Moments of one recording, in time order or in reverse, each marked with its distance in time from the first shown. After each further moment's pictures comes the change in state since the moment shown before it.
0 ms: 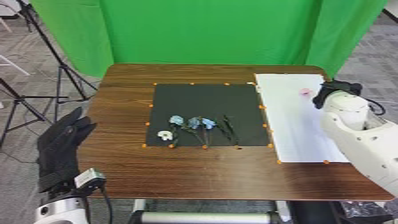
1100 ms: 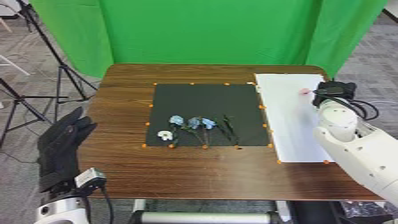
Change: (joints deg) left arm -0.2 -0.1 0.2 -0.1 -0.1 0.3 -0.1; right arm 0.1 0.4 -6.5 3.0 -7.9 12.4 -1.6
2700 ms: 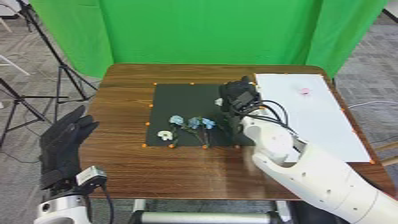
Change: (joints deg) left arm -0.8 0.1 -0.1 0.1 0.5 -0.7 -1.5; right arm 0.2 -11.4 -13.5 -15.8 -8.5 11.9 -15.5
